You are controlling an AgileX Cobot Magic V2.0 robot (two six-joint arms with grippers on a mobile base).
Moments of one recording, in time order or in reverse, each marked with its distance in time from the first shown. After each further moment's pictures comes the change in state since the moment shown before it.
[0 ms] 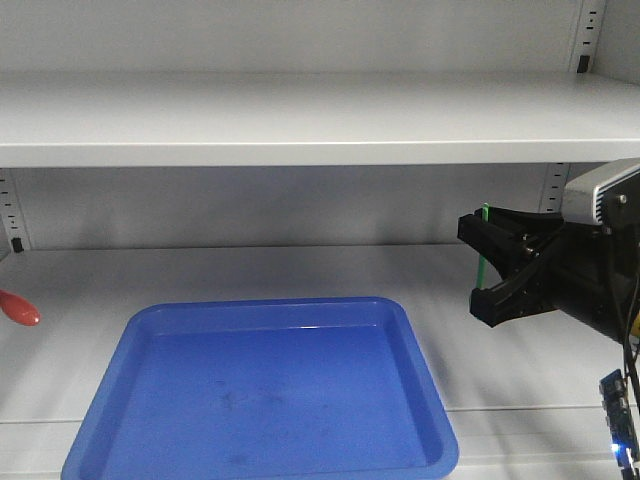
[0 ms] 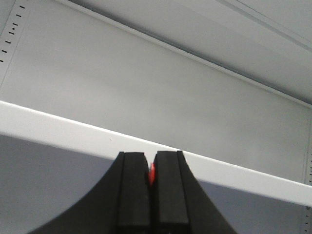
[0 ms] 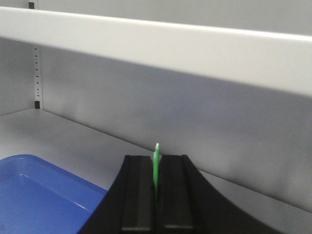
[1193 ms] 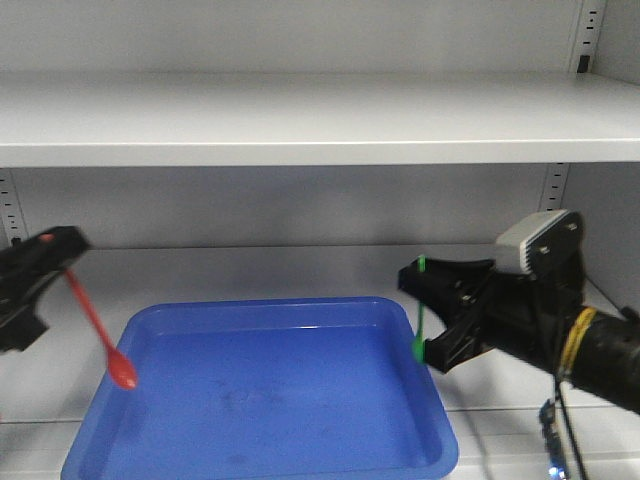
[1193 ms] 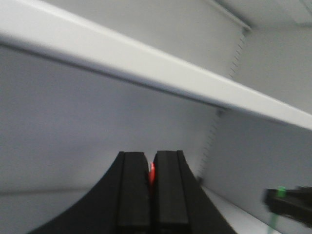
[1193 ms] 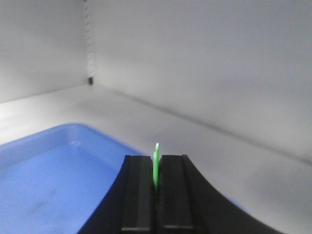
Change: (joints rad) left arm -0.034 0.155 -0.144 0.528 0.109 -0.475; right arm 0.043 0.207 -0.004 -0.040 -0.205 0.000
